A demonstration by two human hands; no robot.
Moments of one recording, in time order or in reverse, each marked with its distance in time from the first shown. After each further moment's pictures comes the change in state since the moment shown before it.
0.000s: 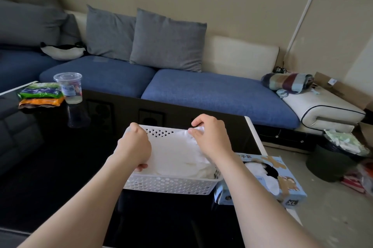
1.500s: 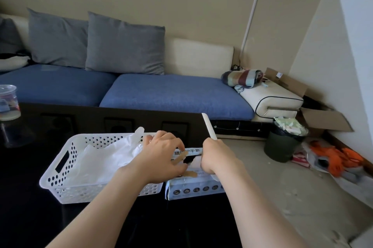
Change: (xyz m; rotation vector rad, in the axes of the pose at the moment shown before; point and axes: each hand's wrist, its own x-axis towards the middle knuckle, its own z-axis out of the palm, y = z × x) left_hand -0.069 0.082 0.103 0.406 -0.170 1.032; right_hand -0.065 0.054 -0.121 -0.569 -0.331 0.374
